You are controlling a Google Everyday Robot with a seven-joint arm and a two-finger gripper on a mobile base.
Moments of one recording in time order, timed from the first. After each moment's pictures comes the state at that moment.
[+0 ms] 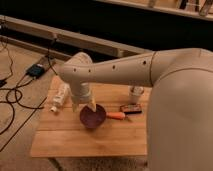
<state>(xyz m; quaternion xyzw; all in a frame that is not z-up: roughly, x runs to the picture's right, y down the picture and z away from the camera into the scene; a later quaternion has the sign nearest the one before) -0.103 0.104 0.703 -0.26 0.23 0.64 0.68</state>
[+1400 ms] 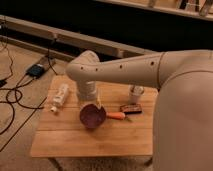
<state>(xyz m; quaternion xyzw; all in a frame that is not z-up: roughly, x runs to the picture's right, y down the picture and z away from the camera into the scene) -0.066 0.091 0.719 -0.25 0.22 0.67 0.66</state>
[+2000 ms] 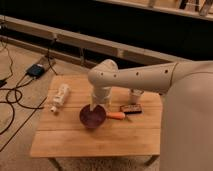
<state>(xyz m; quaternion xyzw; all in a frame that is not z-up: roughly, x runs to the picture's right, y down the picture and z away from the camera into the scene) -0.020 0.115 0.776 -0.27 0.21 0.68 0.65</state>
